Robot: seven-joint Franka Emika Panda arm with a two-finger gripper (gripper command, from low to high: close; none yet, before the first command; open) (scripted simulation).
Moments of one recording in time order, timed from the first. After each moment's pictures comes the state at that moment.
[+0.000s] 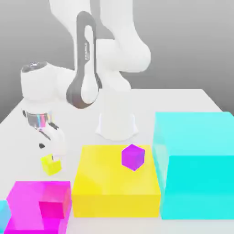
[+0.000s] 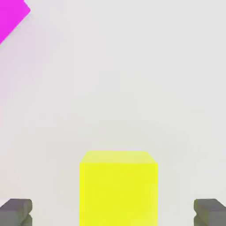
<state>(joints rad) -0.55 0.13 -0.15 -2.90 0.17 3.03 0.77</state>
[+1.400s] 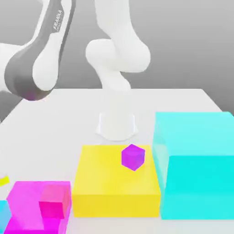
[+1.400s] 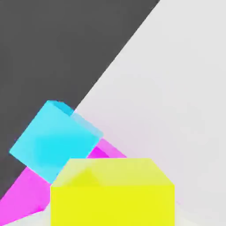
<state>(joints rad) -0.48 0.24 -0.02 -2.09 0.02 2.32 1.18</state>
